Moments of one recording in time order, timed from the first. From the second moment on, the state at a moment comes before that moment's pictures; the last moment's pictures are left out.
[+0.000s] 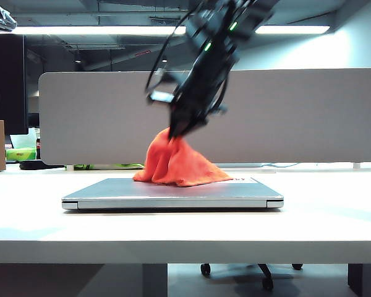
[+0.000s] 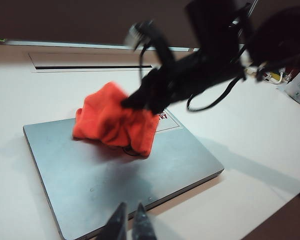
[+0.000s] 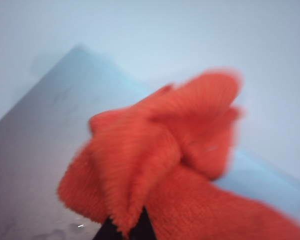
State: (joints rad) left arm -0.01 0.62 0.51 -0.07 0.65 -0.13; right arm 0.53 2.25 1.99 -0.52 -0.09 -0.06
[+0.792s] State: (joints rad) left arm -0.01 0.62 0.51 -0.07 0.65 -0.13; right arm 0.77 2.28 1.99 -0.57 -0.12 -0.06
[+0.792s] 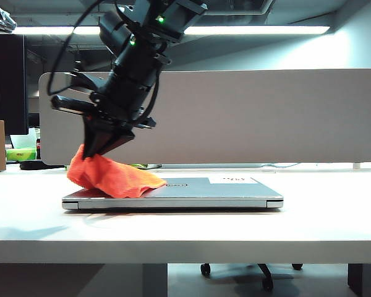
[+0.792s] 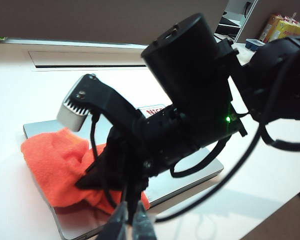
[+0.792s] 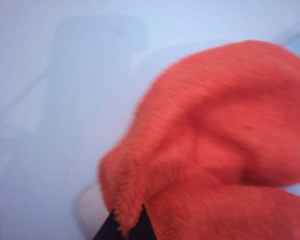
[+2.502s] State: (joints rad) left arm -0.01 0.62 0.51 -0.07 0.44 -0.14; right arm 0.19 1.74 1.99 -1.16 0.24 -0.09
